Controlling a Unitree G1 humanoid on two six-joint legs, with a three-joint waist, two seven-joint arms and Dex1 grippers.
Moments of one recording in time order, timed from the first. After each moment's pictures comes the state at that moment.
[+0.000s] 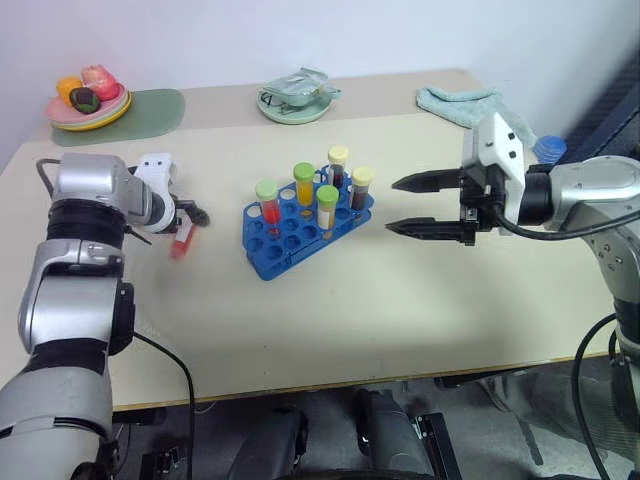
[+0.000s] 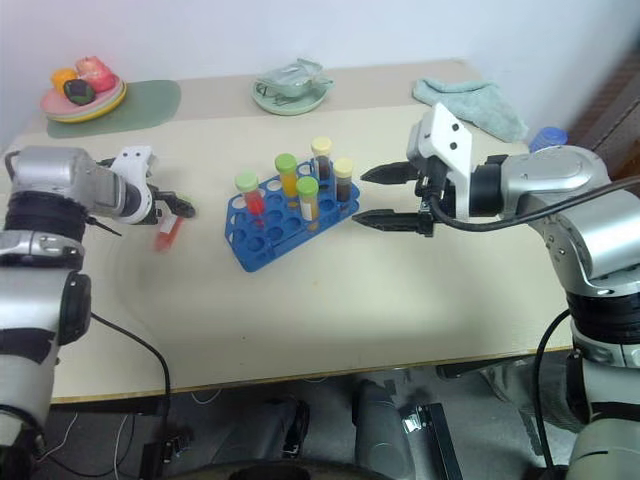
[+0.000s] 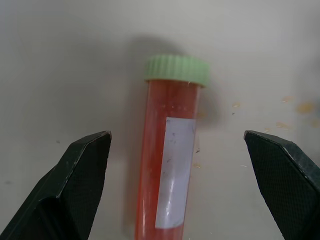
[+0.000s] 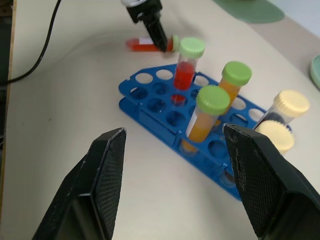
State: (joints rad) left arm -1.17 0.66 -0.10 0.88 -0.27 1.24 -0.37; right arm -0.73 -0.91 0.02 -0.31 0.59 0.77 1.08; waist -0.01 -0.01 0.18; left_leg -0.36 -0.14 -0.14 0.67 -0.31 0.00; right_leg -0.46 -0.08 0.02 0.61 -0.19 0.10
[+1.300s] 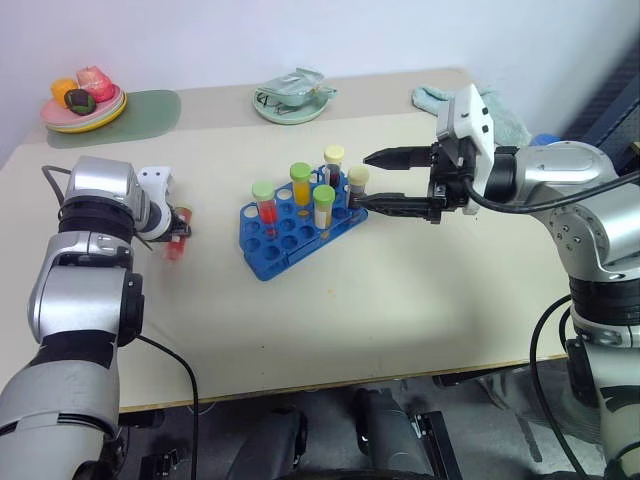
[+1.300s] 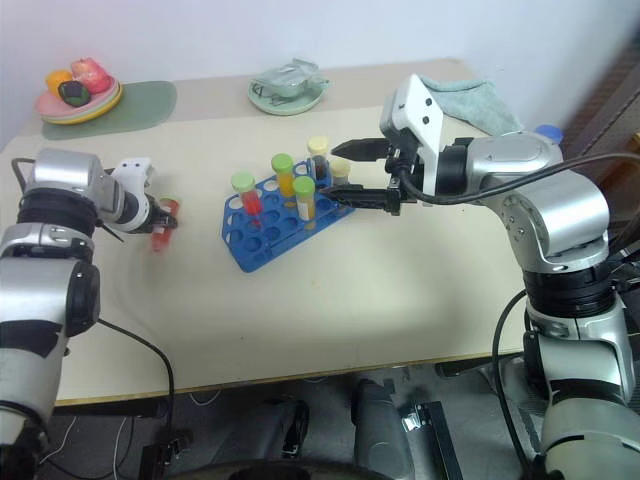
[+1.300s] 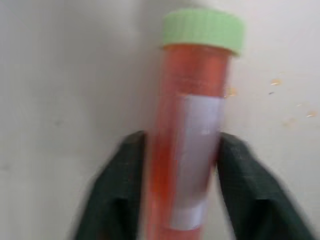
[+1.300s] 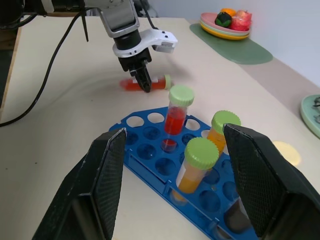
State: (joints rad) left arm -1.18 0.63 -0.05 0.96 -0.08 1.24 -0.47; right arm -0.83 -0.74 0.07 -0.20 0.55 0.71 1.04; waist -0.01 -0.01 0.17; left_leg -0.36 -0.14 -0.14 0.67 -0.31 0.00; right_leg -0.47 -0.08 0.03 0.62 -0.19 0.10
